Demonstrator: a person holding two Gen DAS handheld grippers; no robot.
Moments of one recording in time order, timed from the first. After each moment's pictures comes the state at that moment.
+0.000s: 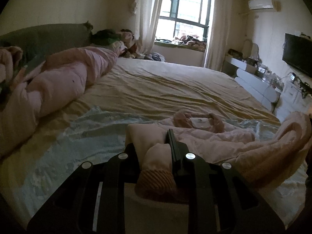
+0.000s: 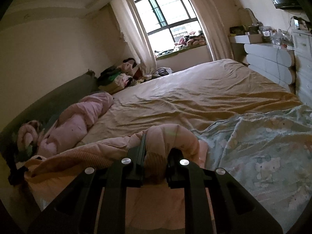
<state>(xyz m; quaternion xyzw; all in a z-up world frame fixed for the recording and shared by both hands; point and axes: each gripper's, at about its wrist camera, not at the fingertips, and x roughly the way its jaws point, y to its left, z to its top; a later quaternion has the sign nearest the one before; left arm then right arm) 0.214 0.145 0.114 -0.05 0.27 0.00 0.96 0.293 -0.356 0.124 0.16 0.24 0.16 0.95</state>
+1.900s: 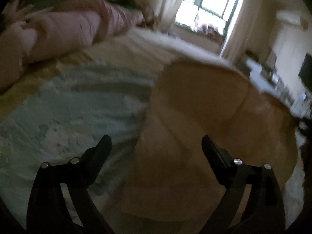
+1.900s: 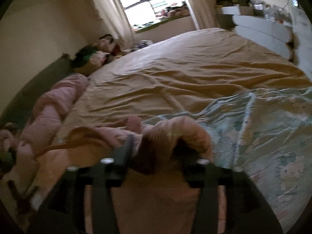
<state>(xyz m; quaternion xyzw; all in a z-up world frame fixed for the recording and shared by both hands) 0.283 0.191 -0.032 -0.14 0.35 0.03 0.93 0.436 -0.334 0.036 0.16 0.34 0.13 0.92</state>
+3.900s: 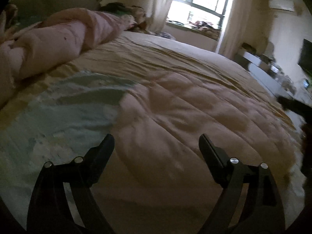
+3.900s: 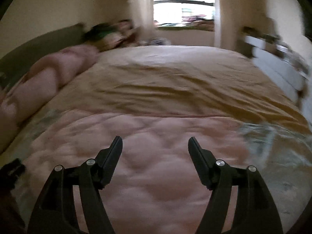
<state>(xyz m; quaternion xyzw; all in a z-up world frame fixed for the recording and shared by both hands) 0.297 0.133 -0.014 -0.11 0.33 0.01 0.94 0.448 -0.178 0.038 -0.01 0.34 0.15 0.93</state>
